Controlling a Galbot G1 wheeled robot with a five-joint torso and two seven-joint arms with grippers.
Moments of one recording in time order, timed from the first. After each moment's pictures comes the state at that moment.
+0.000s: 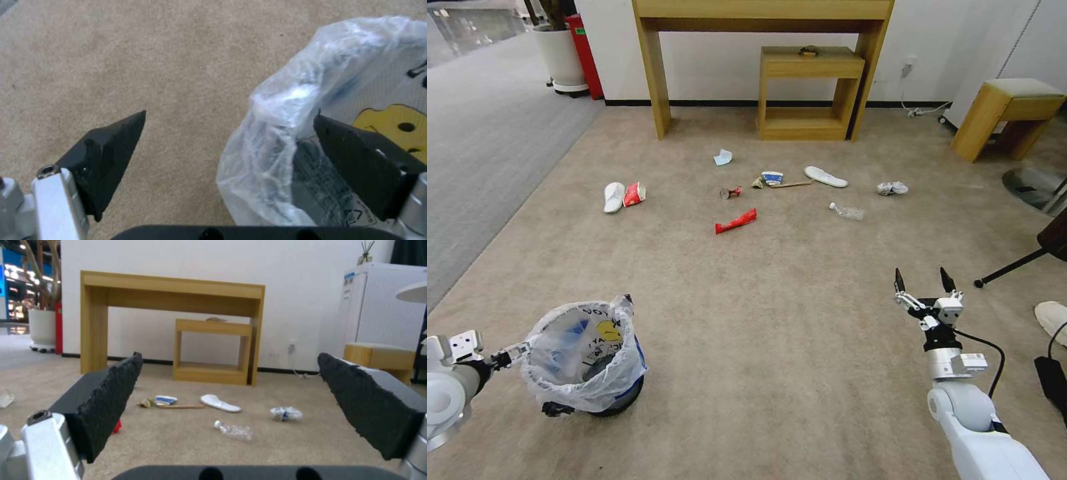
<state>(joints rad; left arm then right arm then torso) 1.58 -0.70 -0.86 -1.86 -1.32 0.54 -0.58 -1.22 1.10 0.55 1.47 0.41 0.57 -0.03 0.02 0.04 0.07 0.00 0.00</state>
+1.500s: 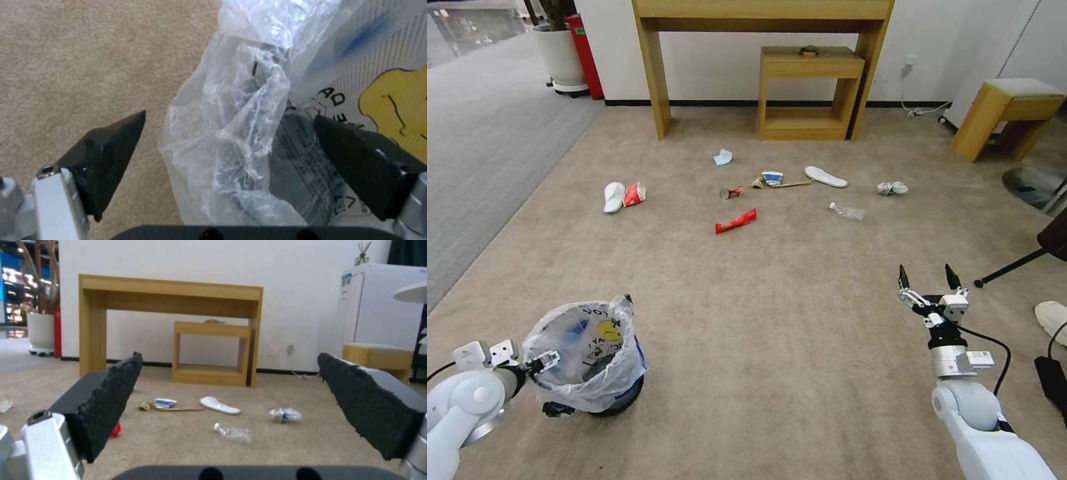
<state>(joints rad) 1.39 -0.77 -0.66 -1.70 -1.36 0.56 -0.62 -1.23 1.09 0.56 1.50 0.42 0.56 -0.02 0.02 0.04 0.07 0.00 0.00</state>
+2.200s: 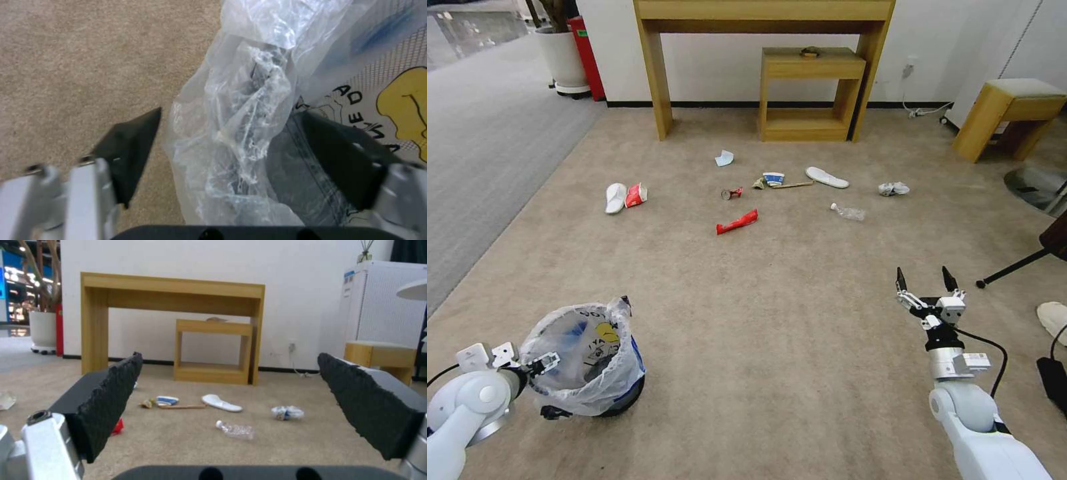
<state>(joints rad) 1.41 -0.78 -0.66 -1.71 -1.38 0.57 -0.66 -1.23 1.10 0.55 1.48 0.41 0.56 -0.02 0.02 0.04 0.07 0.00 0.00</state>
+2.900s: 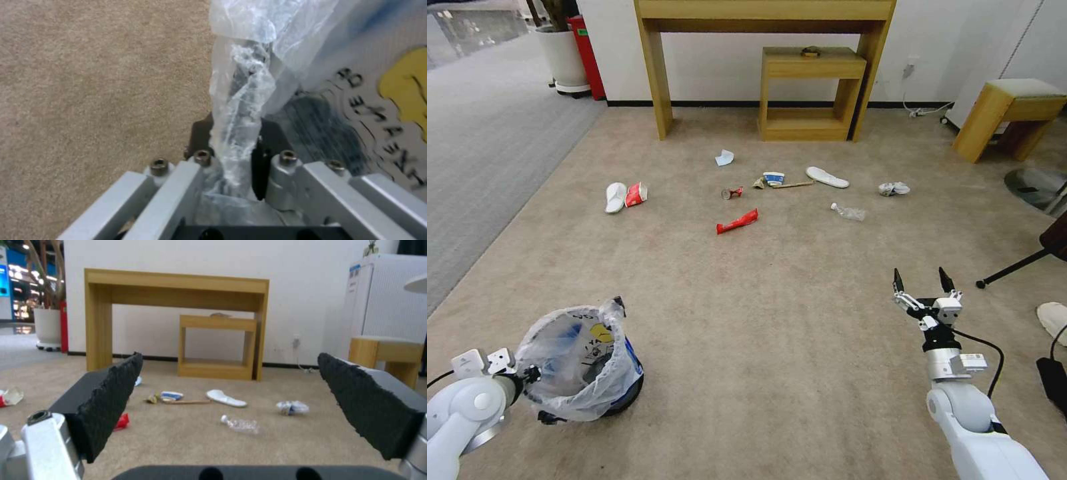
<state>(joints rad) 1.46 -0.78 -0.70 -1.73 -1.38 0.57 -0.64 -1.22 1.11 0.53 1.47 0.41 0.56 -0.02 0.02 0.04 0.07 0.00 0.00</state>
